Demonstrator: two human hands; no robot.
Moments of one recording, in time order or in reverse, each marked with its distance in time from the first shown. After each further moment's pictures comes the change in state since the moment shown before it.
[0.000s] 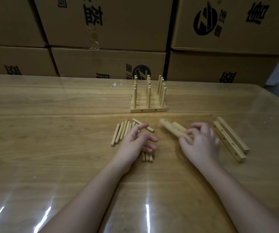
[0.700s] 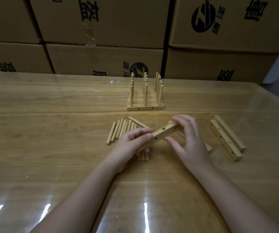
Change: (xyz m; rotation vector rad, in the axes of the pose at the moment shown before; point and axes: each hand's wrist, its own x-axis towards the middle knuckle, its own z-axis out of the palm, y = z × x) left_hand -0.006 0.005 -0.004 0.065 -0.145 -0.028; right_hand -0.014 -0.014 -0.006 0.436 0.104 -0.437
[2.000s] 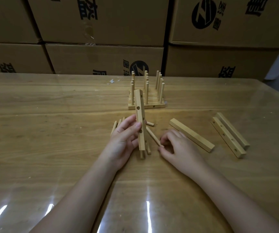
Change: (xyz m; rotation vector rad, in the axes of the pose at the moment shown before) left_hand 0.006 -0.002 -0.013 -0.519 0.058 0.080; right_hand -0.002 -0.012 0.015 -0.219 -0.416 0.149
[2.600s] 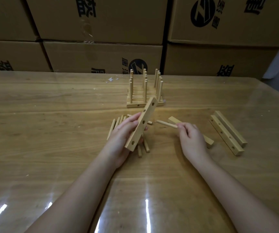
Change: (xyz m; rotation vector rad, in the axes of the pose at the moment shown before) left_hand -0.005 0.005 0.006 0.194 0.024 -0.072; right_hand 0.008 0.019 -0.004 0.421 0.274 0.429
